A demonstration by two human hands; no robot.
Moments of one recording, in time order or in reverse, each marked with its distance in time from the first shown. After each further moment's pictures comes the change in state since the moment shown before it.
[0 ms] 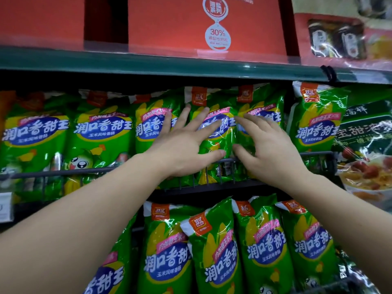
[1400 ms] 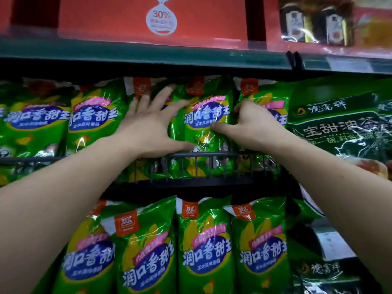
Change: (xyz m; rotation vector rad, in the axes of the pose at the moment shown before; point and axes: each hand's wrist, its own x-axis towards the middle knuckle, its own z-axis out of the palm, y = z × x) left_hand 0.053 0.056 0.005 0.119 0.084 -0.224; right_hand 0.044 0.095 -0.024 0.212 -0.237 0.218
